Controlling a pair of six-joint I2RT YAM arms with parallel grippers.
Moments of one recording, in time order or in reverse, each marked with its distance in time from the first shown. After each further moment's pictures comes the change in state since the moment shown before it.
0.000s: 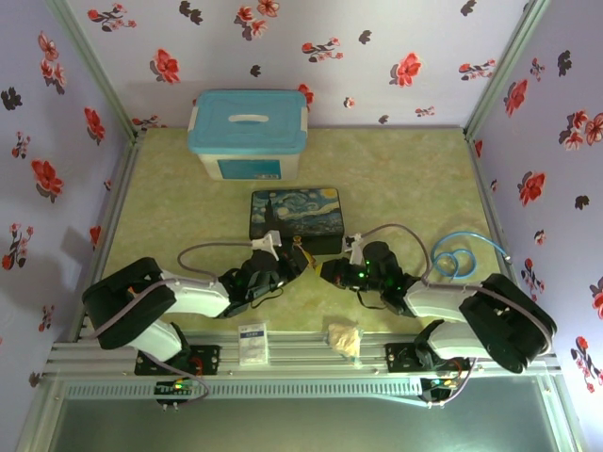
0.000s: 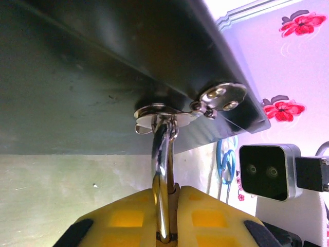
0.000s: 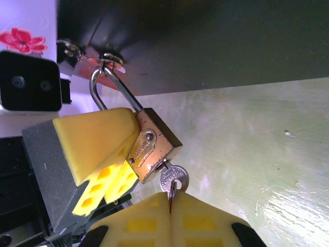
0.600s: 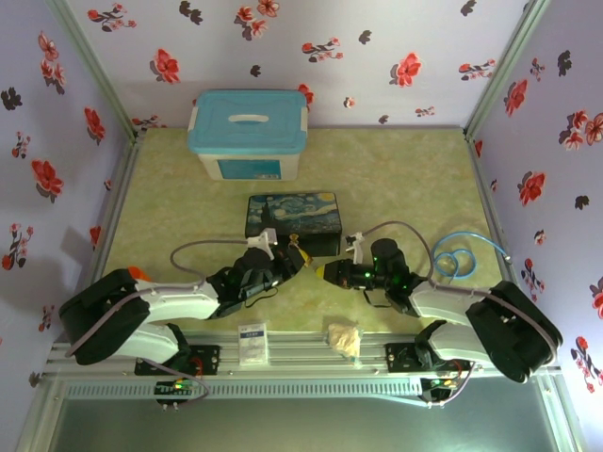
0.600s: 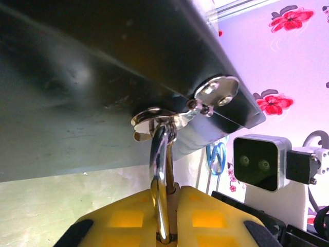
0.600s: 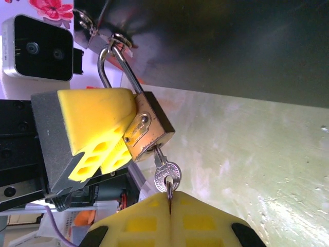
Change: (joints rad) left arm 0.012 -0.142 -0.002 -0.136 0.039 0.018; right arm -0.079 -0.064 -0.012 -0.035 -0.177 -0.134
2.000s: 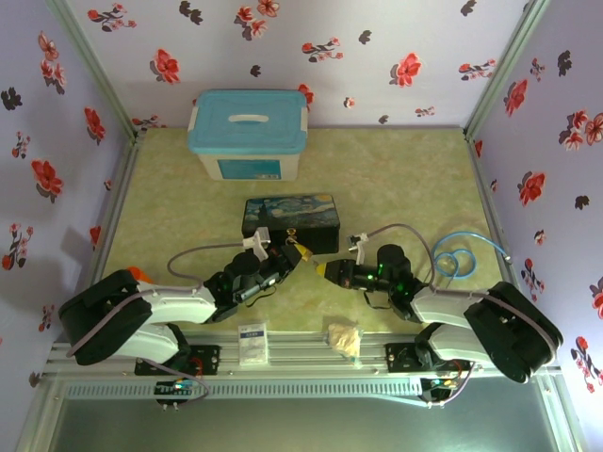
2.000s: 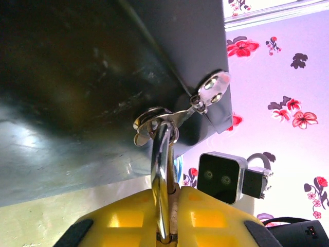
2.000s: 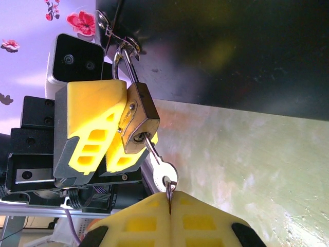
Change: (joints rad) left arm 0.011 -0.006 -0.072 0.232 -0.006 -0.114; right arm 0.010 0.004 -0.068 0.224 0.007 0.075
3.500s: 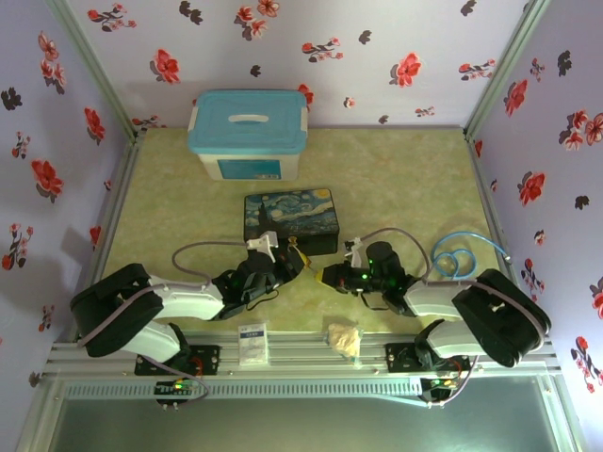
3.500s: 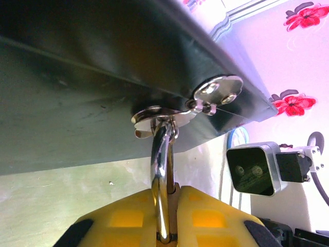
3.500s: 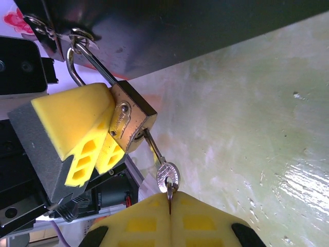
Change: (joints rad) left arm -0.022 0.074 0.051 -0.166 -0.051 0.172; right arm 0.005 0.095 0.051 -0.158 -0.004 0.068
